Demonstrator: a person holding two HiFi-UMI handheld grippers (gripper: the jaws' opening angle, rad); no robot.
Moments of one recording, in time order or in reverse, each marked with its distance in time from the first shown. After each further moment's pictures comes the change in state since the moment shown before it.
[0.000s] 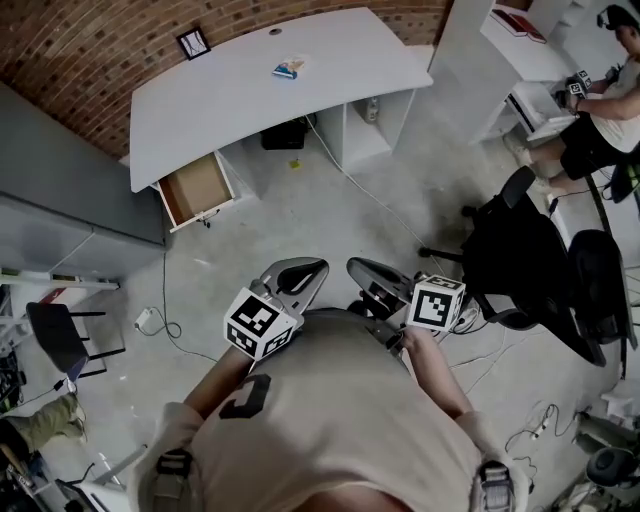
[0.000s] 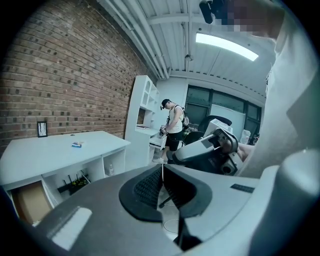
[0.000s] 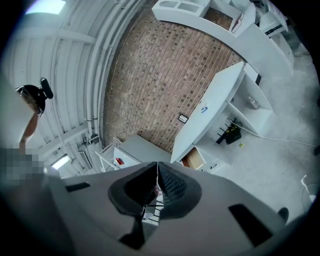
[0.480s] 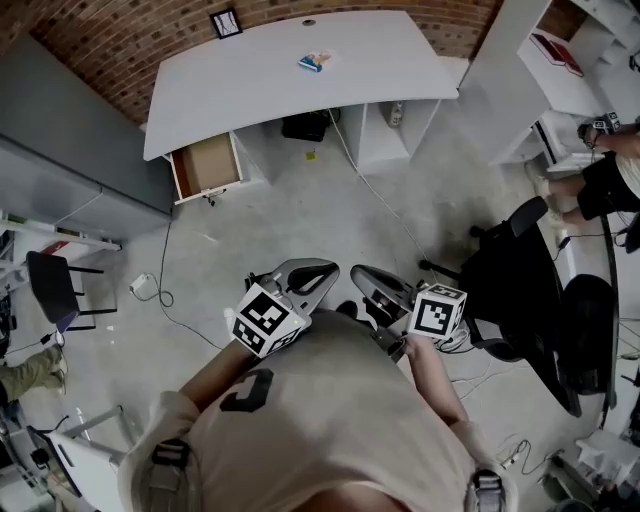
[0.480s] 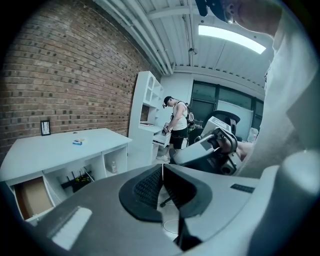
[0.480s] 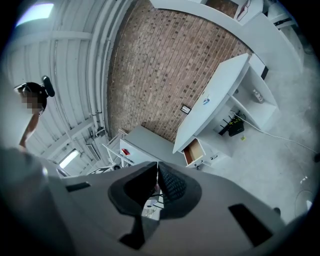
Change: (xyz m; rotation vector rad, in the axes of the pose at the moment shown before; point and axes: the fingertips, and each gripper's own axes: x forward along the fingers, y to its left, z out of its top) left arm 0.047 -0.032 0.004 -0.019 0.038 0.073; right arm -0.036 -0.022 0.011 -0.004 0.139 0.068
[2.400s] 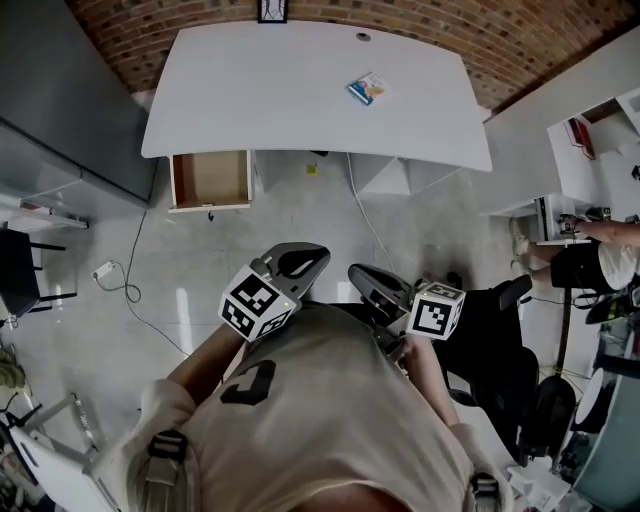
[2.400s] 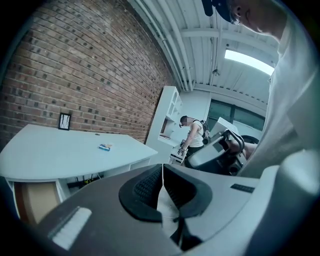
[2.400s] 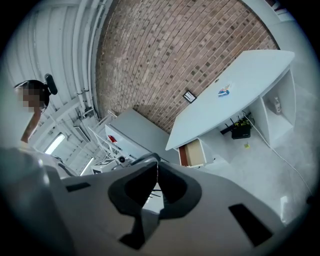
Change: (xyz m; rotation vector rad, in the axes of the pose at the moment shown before) left arm -0.037 0.265 0.025 -0.170 -0.160 0.062; right arm 0.225 -0.029 0.095 -0.105 0.235 -0.090
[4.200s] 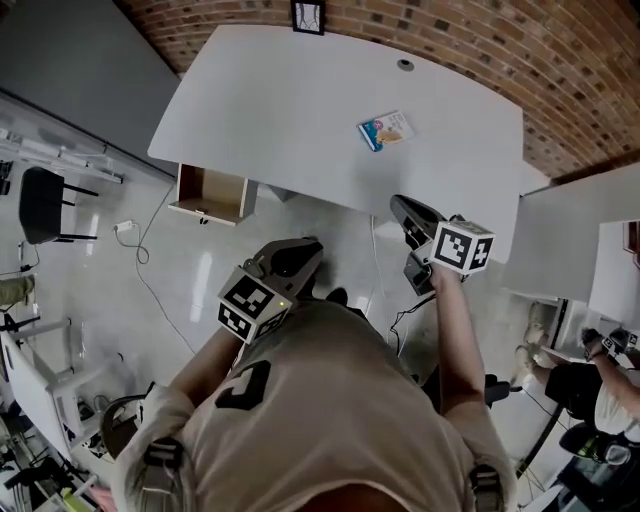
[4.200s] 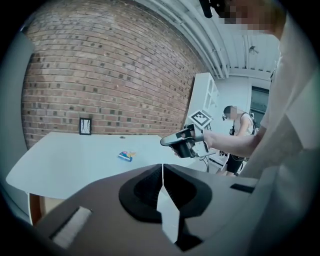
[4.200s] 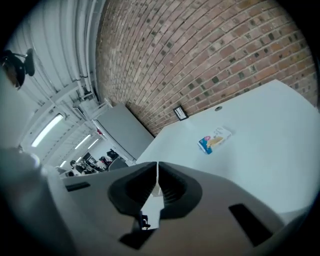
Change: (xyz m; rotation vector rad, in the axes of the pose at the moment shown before) left arm 0.198 0.101 0.082 -0.071 0.052 0.421; right arm 0.024 -0.251 0.312 -0.253 0.153 0.014
